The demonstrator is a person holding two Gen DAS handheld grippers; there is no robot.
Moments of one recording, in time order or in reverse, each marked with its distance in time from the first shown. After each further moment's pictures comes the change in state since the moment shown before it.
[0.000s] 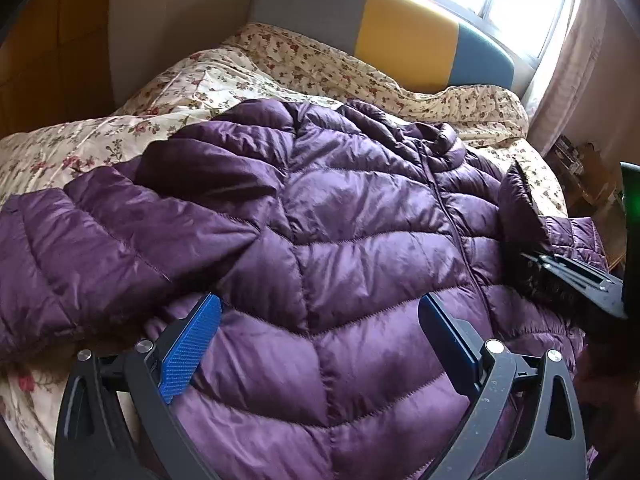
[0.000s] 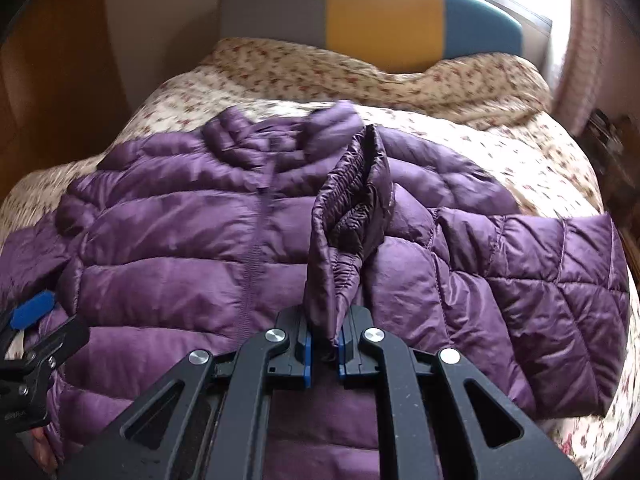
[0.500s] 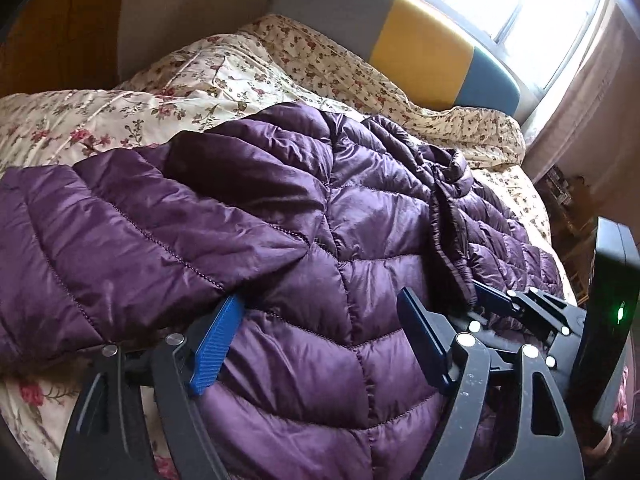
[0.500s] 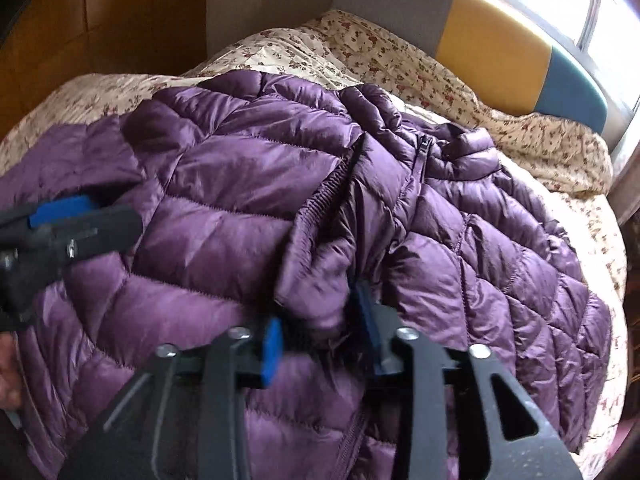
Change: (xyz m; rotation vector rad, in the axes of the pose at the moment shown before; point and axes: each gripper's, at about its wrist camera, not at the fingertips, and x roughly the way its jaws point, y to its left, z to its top) left arm -0.009 0.038 0.010 -0.120 0.018 -0.093; right arm 0.009 0.084 -0.022 -0.322 0.038 0.065
